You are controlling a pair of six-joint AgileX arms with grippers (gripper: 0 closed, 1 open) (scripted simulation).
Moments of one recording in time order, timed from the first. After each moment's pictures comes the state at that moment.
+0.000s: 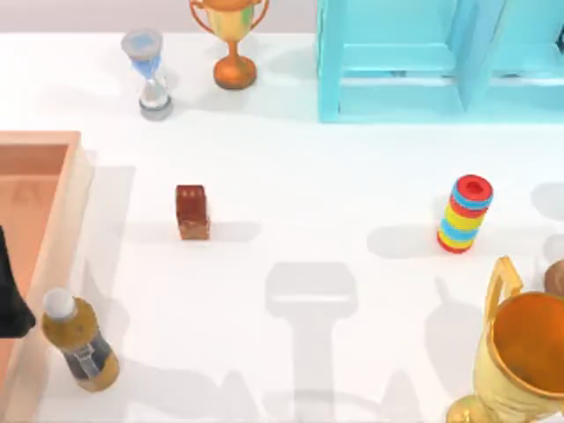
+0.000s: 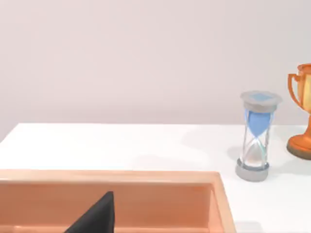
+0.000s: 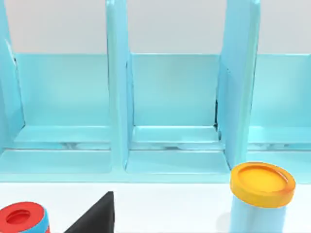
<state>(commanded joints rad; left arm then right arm) 0.00 0.00 0.00 0.00 0.00 0.00 0.00 0.00 0.00 0.00 0.00 0.00</state>
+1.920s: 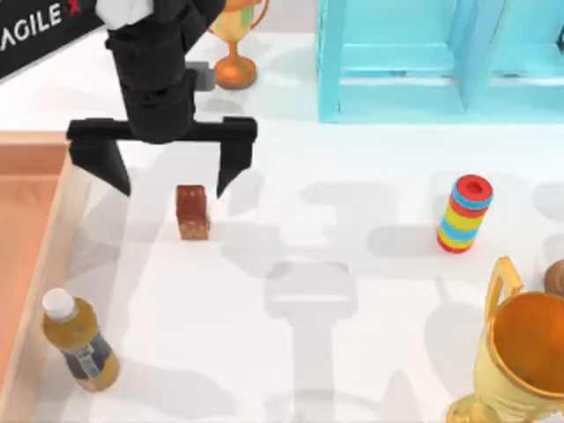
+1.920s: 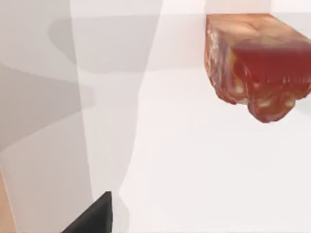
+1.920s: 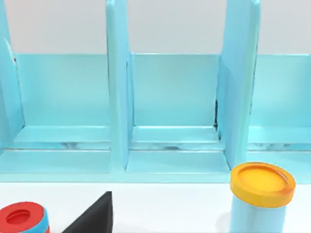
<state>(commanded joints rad) -0.43 2.13 1.84 -1.34 0.01 -0.38 0.00 0.00 0.00 0.00 0.00 0.00</state>
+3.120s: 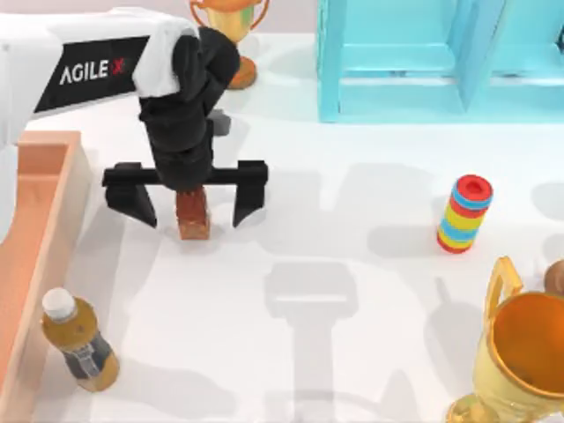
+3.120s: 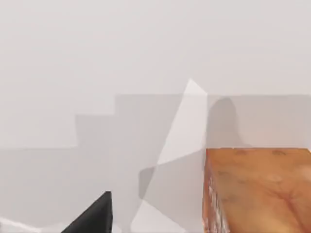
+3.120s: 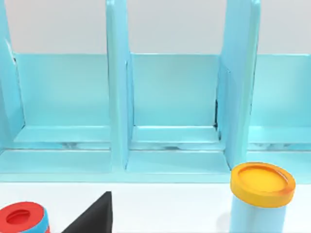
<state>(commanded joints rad) -0.42 2.25 1.68 -0.99 0.00 -0.39 0.00 0.00 0.00 0.00 0.00 0.00</state>
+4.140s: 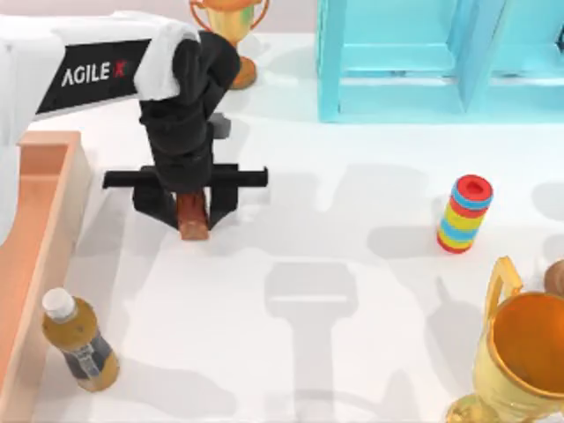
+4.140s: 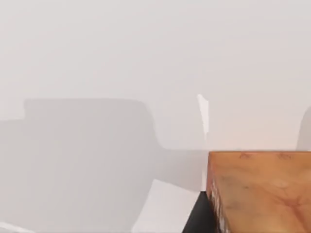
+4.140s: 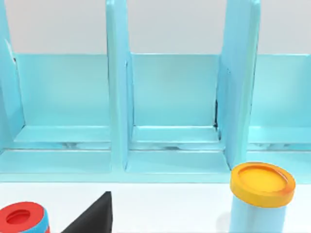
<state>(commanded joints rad) -0.42 2.25 1.67 -0.99 0.00 -0.39 0.00 0.00 0.00 0.00 0.00 0.00</state>
